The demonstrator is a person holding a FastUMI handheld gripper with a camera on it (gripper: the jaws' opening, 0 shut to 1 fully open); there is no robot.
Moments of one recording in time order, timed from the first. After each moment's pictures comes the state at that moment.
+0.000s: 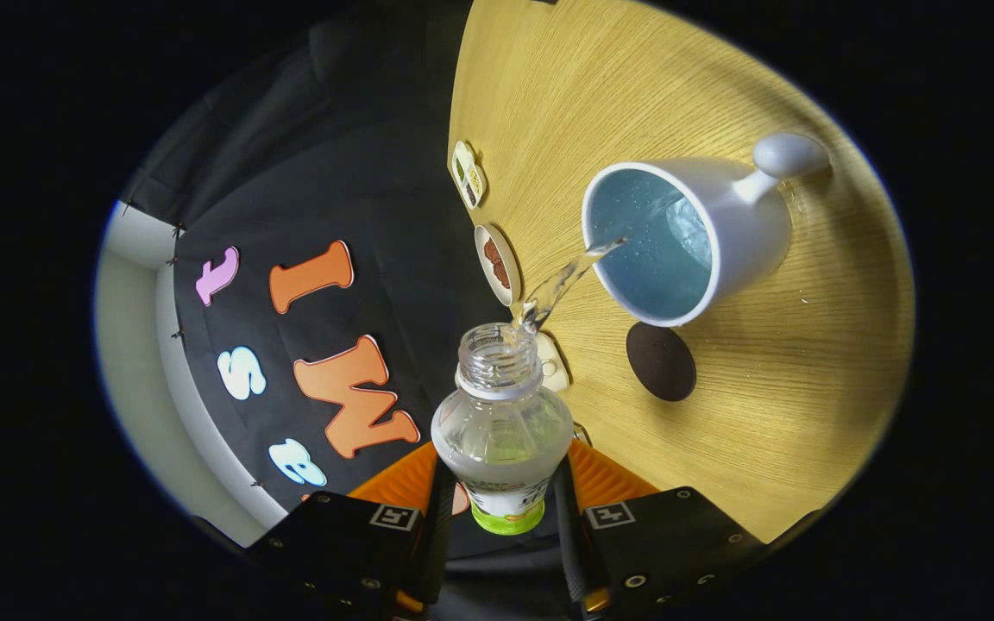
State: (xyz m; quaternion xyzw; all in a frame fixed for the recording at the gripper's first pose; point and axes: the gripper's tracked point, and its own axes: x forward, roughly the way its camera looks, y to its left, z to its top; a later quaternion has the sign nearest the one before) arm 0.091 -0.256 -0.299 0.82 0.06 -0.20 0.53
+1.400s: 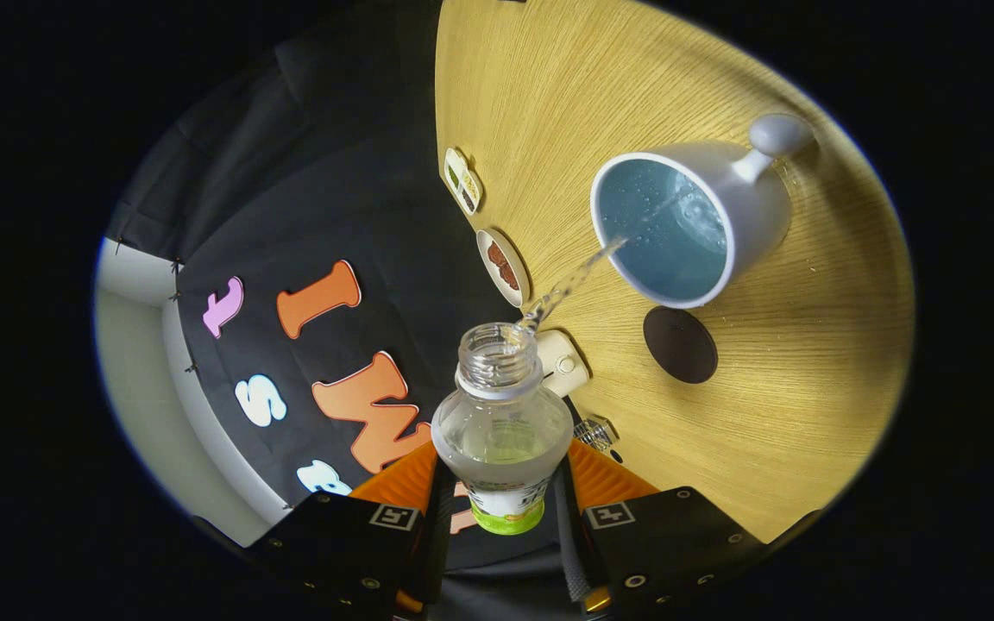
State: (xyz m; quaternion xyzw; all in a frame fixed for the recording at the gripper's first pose) arm 0.098 -0.266 -0.285 0.85 0.04 -0.19 0.48
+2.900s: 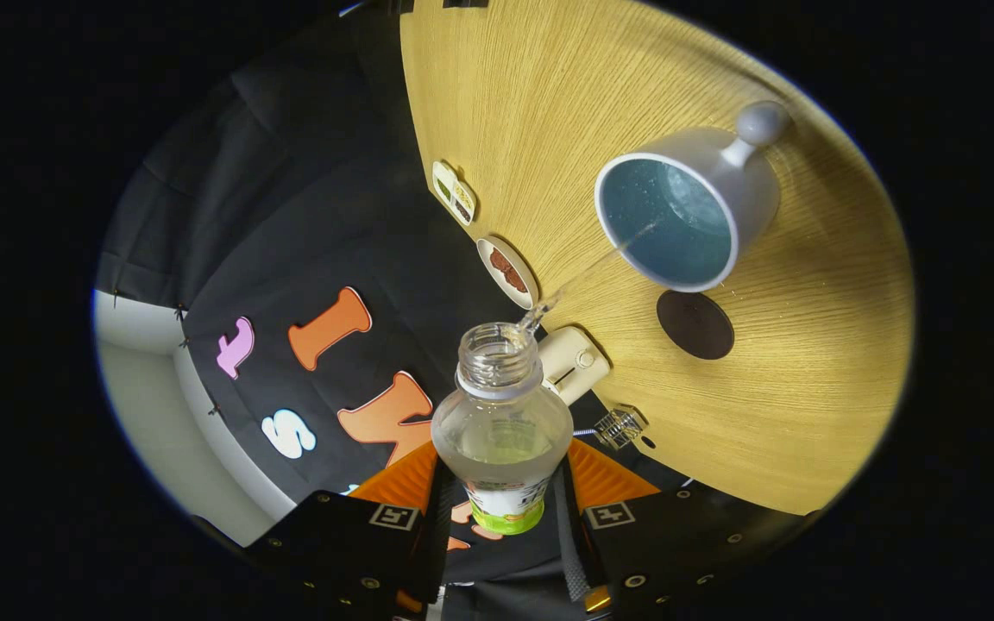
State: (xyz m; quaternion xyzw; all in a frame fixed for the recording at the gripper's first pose) arm 0.100 -0.288 -0.262 0.89 0.01 -0.19 0.42
